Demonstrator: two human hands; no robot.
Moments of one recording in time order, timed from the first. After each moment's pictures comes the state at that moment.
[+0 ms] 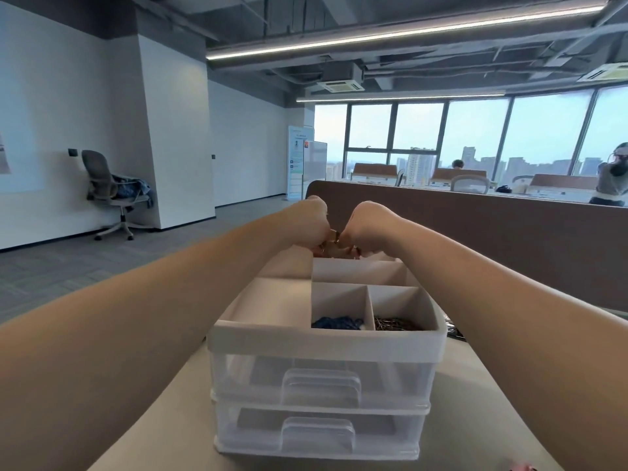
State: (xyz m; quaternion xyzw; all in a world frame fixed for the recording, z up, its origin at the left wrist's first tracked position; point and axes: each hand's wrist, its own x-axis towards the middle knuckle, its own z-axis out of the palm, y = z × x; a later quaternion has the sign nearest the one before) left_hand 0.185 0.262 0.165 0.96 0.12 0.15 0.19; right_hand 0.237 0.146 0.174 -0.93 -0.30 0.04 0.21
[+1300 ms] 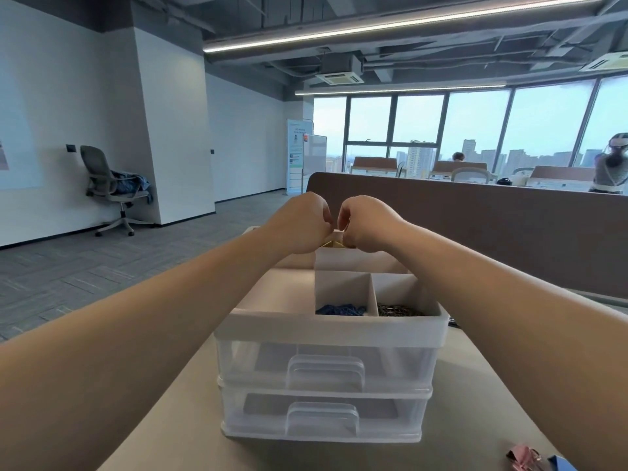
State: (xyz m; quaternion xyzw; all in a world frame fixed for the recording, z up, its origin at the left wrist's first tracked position) left_hand 0.162 0.257 0.150 0.95 0.06 0.25 0.18; right_hand 0.241 0.145 0.153 -0.90 -0.38 -0.13 0.16
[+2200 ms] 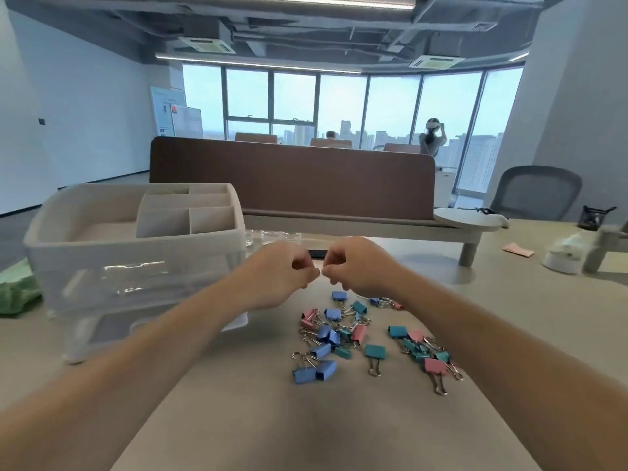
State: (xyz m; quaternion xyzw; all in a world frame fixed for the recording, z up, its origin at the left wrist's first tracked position) left_hand 0.065 0.015 0.063 0.95 -0.13 0.12 0.26; right_hand 0.115 -0.149 0.068 -0.94 -0.25 -0.06 0.21
